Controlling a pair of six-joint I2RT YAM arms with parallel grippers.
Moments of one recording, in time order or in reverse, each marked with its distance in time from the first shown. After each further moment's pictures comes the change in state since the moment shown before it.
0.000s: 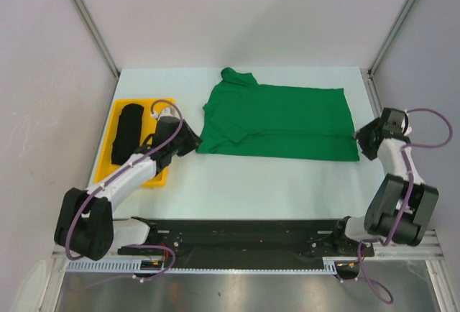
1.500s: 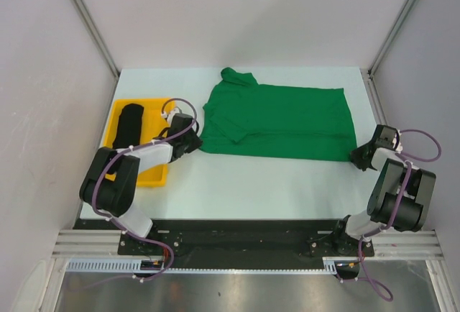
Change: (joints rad) left arm 0.000 0.328 0.021 0.183 -0.101 -0.051; right arm -0.045 0.062 -0.246 0.235 -0.024 0.071
